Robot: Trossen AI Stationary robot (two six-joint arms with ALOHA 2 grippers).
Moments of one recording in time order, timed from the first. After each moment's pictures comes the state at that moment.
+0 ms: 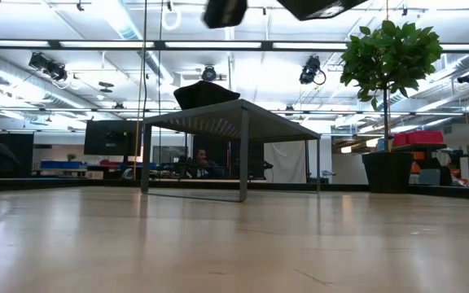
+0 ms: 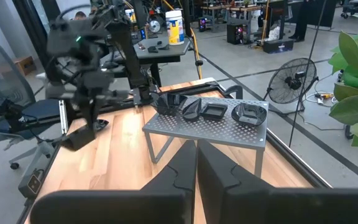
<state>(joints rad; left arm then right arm) -0.27 1.95 1.84 -0.76 -0.04 -0.79 -0.01 0.17 1.27 -1.27 0.14 0.15</state>
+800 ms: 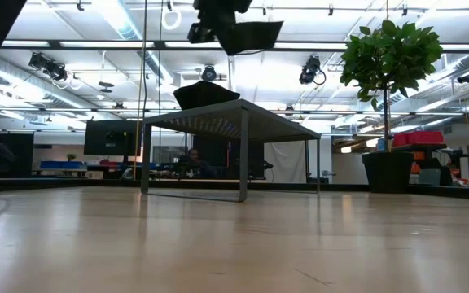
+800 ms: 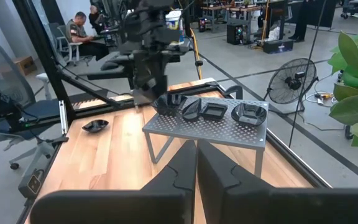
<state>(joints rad) 0.18 1.90 2.10 -1.28 0.13 -0.33 -0.01 0.17 1.27 -1.27 0.14 0.15</state>
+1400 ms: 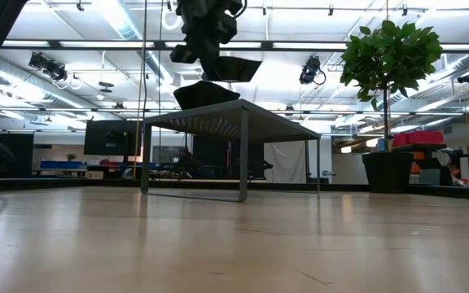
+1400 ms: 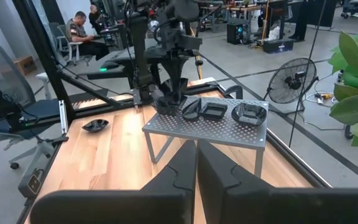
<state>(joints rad) 0.32 1.86 1.98 -1.31 0.15 -0.41 -0.01 0.17 1.26 -1.27 0.14 0.15</state>
